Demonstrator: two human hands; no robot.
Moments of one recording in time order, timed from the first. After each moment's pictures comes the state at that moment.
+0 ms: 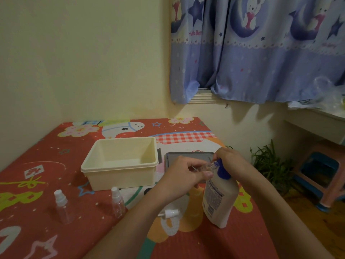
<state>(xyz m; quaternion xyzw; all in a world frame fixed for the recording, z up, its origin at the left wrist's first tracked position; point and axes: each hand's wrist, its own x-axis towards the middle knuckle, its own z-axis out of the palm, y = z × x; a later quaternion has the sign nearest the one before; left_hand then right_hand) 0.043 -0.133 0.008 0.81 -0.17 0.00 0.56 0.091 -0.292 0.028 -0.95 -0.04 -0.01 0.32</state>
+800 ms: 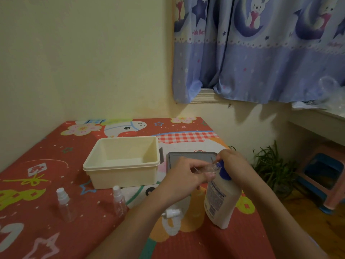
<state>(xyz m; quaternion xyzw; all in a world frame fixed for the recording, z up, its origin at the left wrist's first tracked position) 0.041 -0.133 0.007 0.81 -0.17 0.02 0.56 0.092 -0.293 0.019 -0.92 -0.04 -0.03 0.39</state>
